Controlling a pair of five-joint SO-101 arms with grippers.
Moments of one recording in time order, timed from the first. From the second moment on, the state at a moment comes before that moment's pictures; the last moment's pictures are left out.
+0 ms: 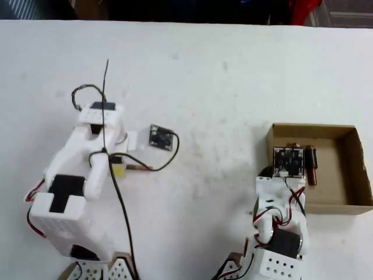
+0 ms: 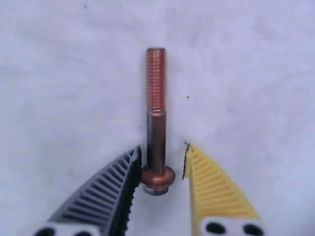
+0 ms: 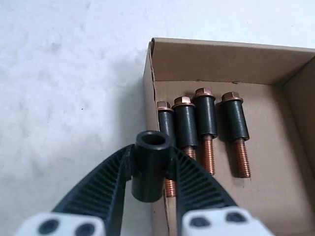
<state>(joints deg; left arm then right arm) -1.8 13.5 21.4 72.2 -85.1 13.7 -102.5 91.9 56.7 16.8</state>
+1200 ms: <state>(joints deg) 8.2 -21.3 21.4 80.6 -24.5 13.7 -102.5 94.3 54.0 16.8</state>
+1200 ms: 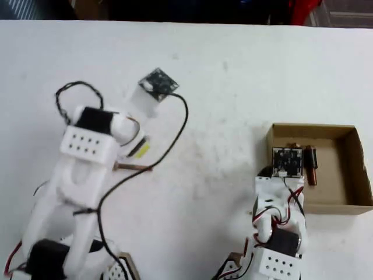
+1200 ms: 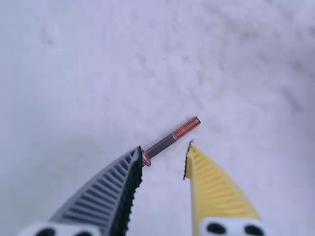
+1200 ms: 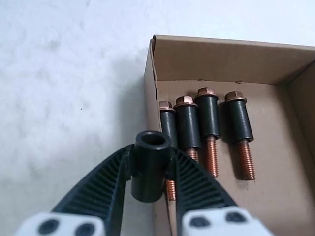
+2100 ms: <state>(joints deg) 2.3 -25.5 43.6 59.5 51.6 12.8 -102.5 94.7 53.4 16.8</state>
